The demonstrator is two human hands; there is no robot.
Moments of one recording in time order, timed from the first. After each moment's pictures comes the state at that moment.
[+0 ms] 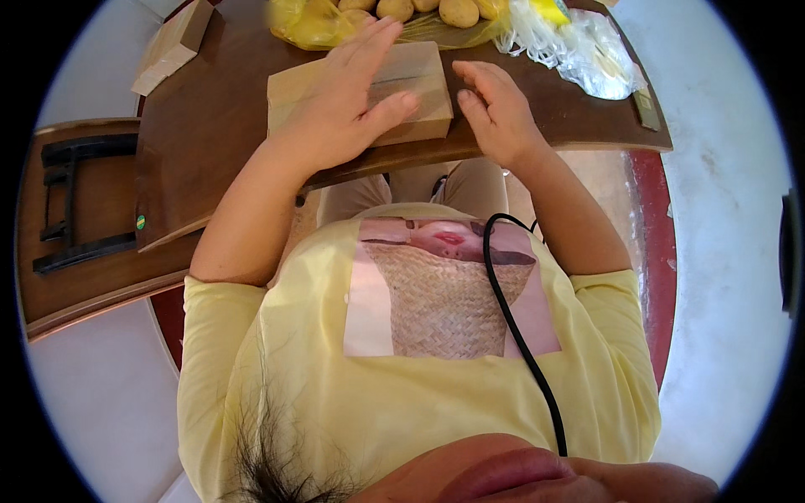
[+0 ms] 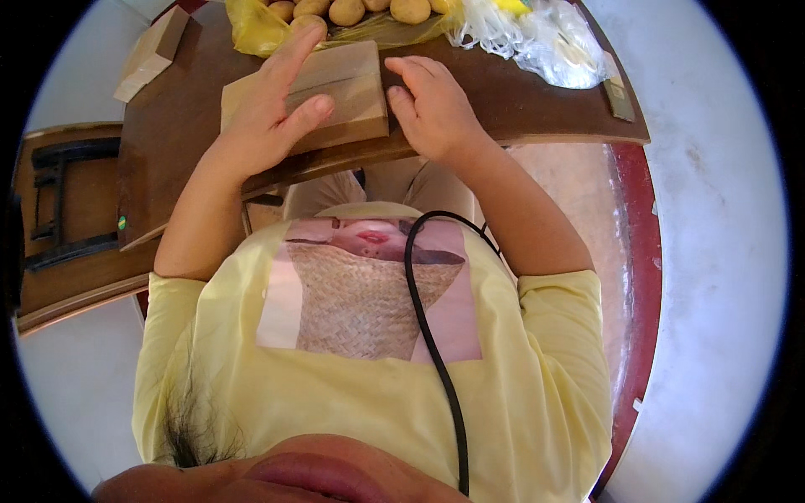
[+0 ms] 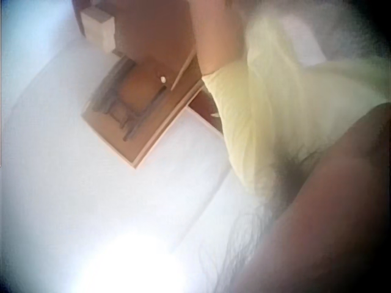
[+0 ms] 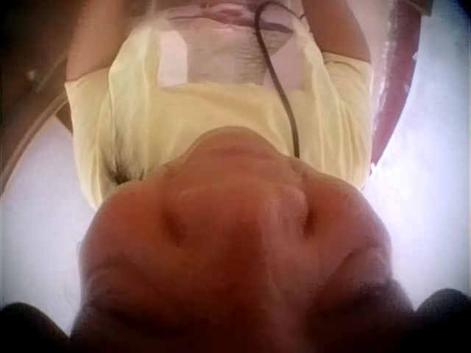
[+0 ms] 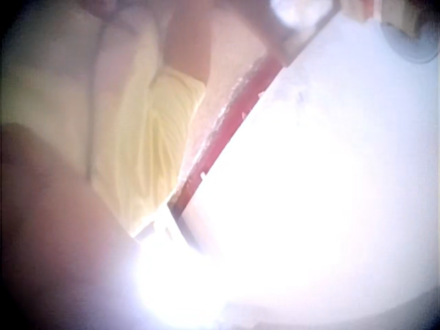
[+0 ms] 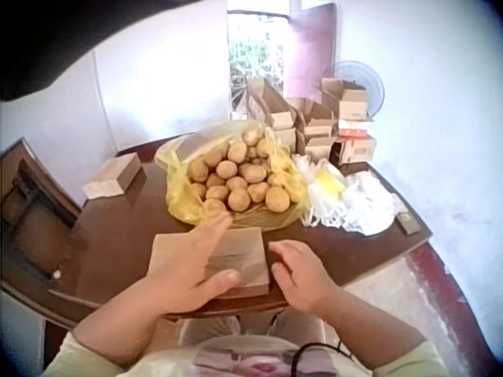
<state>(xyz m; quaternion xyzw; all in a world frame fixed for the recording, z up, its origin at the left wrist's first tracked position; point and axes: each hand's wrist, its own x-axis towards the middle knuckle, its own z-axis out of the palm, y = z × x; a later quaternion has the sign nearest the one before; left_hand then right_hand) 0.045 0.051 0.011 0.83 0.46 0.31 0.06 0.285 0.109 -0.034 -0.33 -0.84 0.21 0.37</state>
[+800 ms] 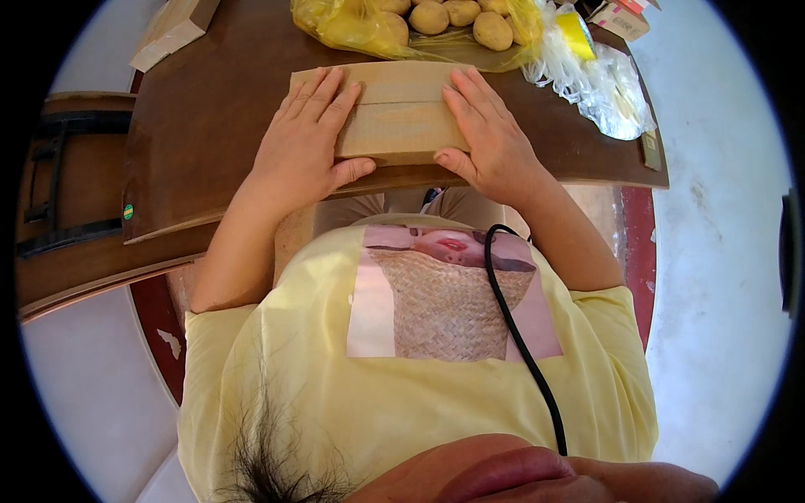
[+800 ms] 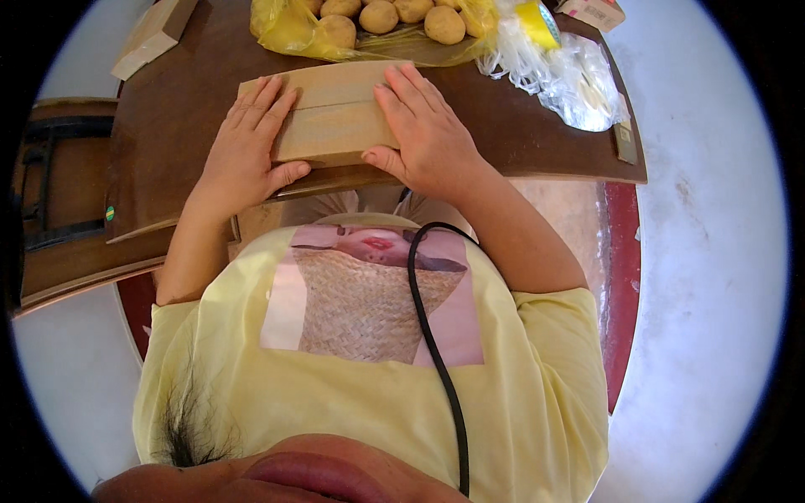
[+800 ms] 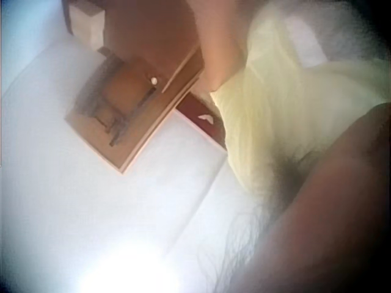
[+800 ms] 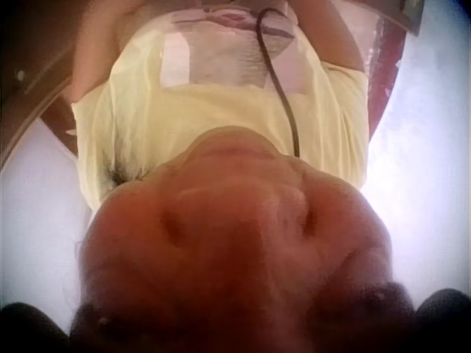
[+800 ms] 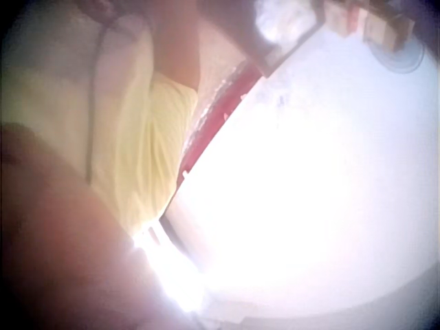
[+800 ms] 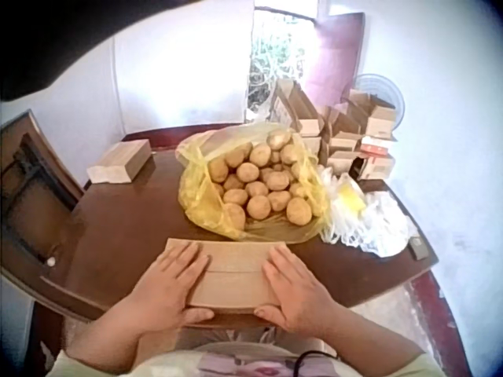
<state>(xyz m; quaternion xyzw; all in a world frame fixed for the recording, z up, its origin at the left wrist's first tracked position) -0.011 0.011 -0.006 0.79 0.59 0.14 -0.03 0.251 0.107 -0.023 -0.22 -0.94 0.04 0.25</state>
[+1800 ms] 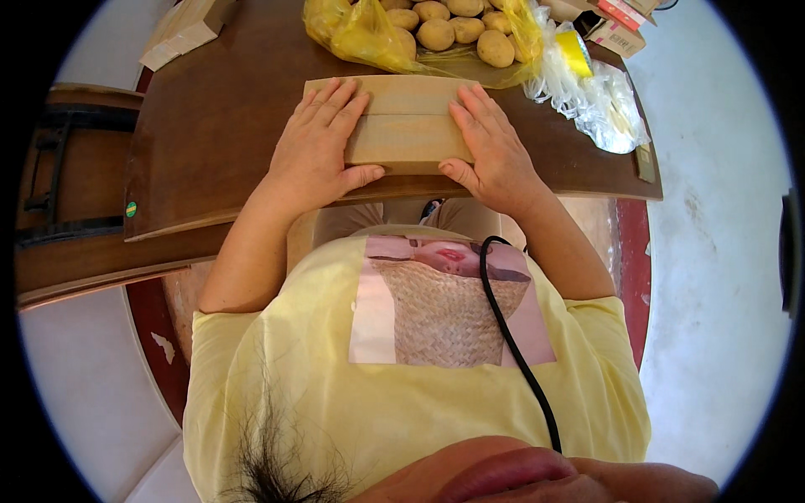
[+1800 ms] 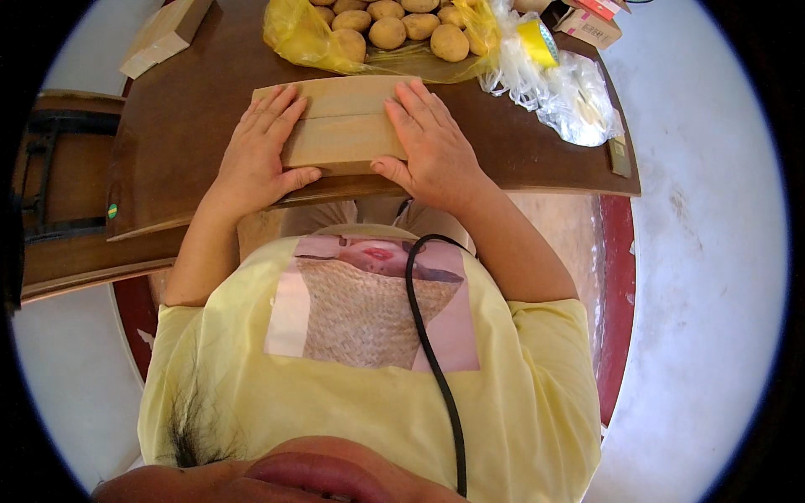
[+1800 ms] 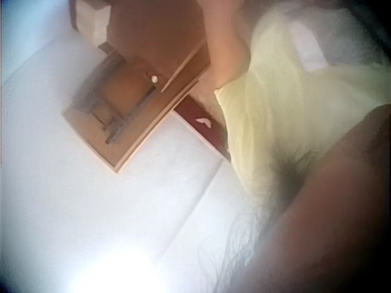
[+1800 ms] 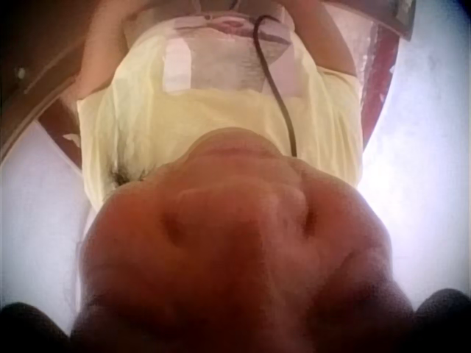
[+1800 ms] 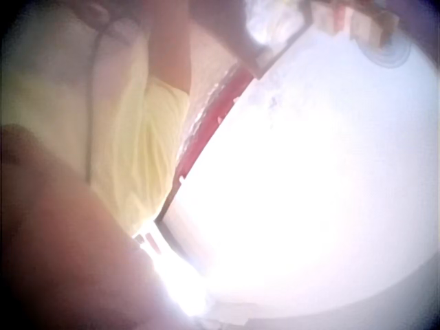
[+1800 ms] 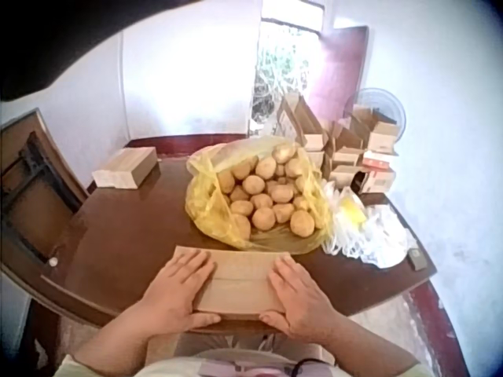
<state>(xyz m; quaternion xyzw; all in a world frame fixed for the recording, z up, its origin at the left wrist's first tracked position) -0.013 0.011 -0.011 0.78 0.59 0.21 -0.03 0.249 0.103 -0.021 -0.24 -0.94 0.04 0.24</state>
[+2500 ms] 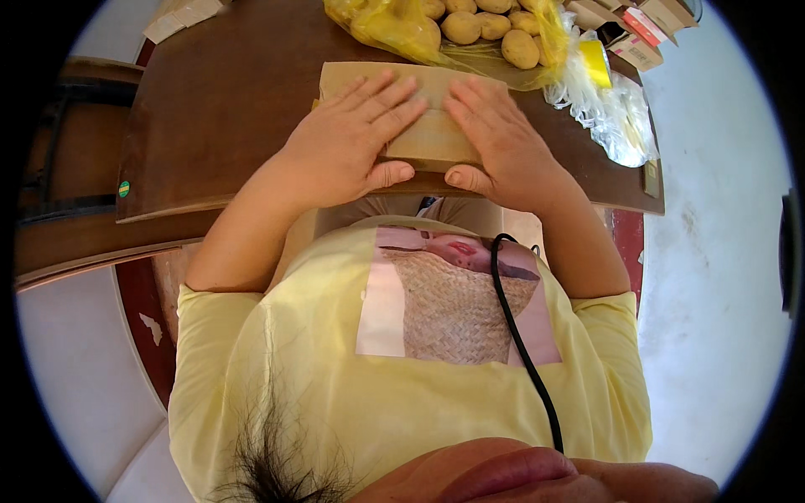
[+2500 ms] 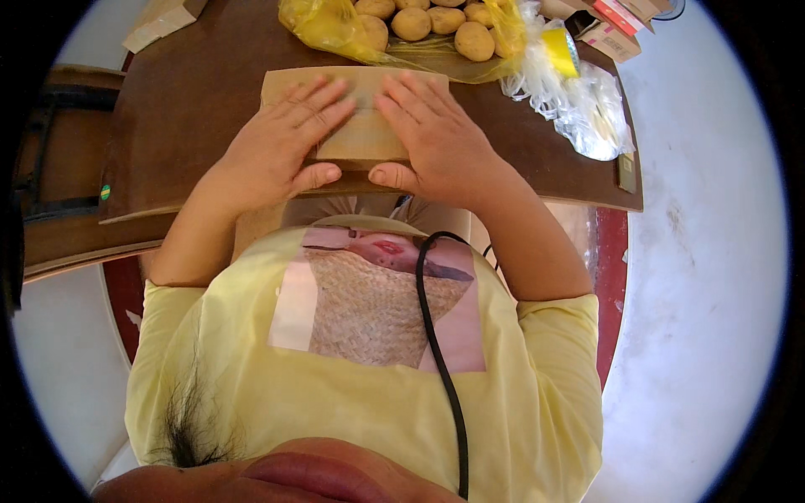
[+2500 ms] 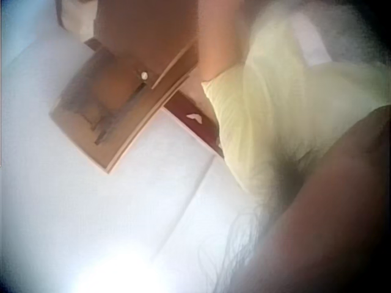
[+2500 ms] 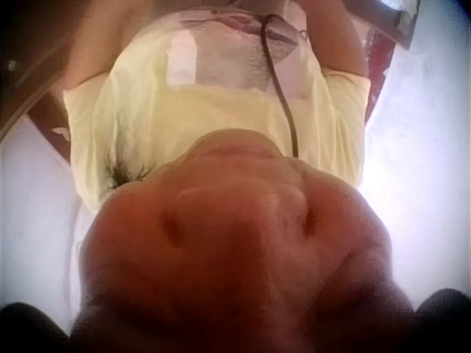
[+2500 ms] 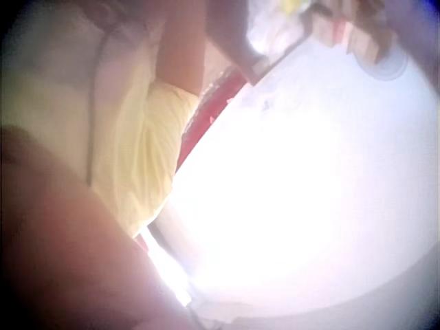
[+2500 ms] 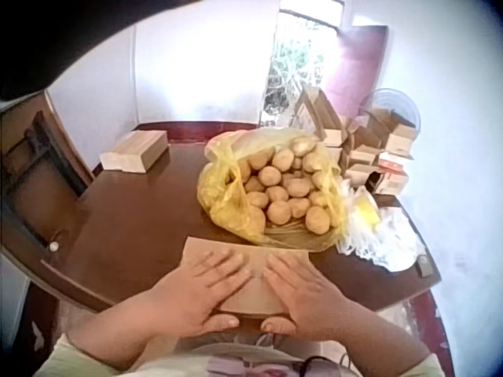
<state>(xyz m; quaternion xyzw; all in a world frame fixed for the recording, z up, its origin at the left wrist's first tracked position) -0.015 0.016 -0.002 0.84 0.50 0.20 0.00 0.227 0.110 0.011 -0.18 -0.98 0.00 0.12</state>
